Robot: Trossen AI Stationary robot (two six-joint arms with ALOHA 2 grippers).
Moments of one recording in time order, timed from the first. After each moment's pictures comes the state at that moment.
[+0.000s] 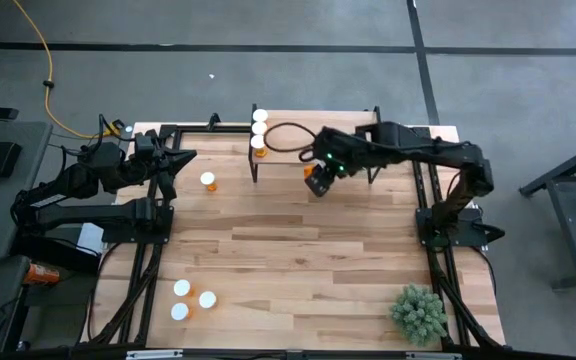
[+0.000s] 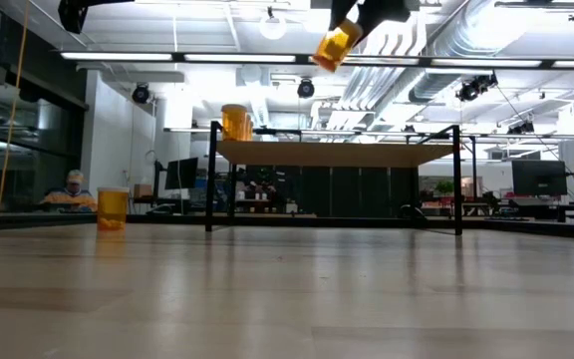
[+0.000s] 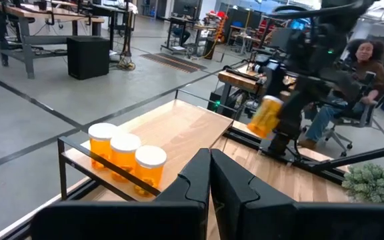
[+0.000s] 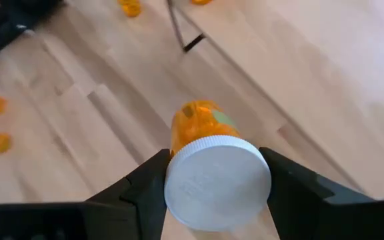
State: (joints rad) left arm 0.31 0.40 0.77 -0.48 -0.24 -0.23; right arm -0.08 1.70 1.93 -1.27 0.21 0.59
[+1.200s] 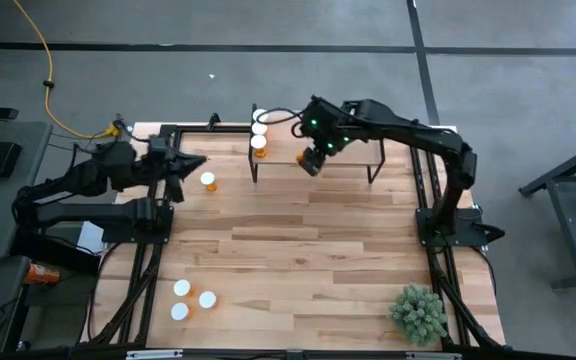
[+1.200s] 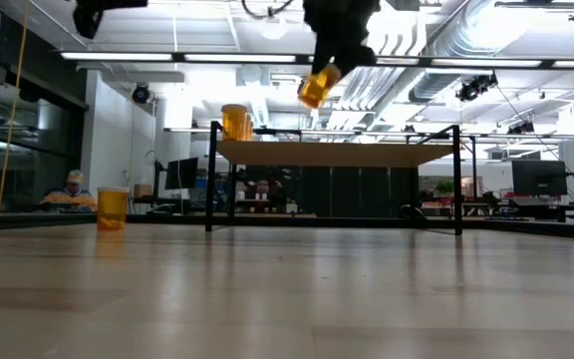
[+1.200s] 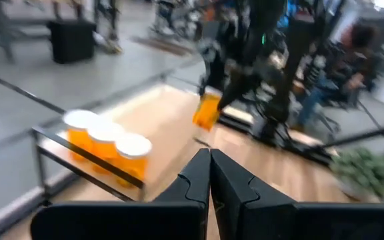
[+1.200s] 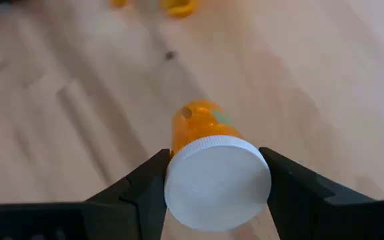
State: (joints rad) left arm 0.31 0.49 0.77 -0.46 -0.16 -0.25; right arm -0.29 1.81 1.94 -1.19 0.00 0.27
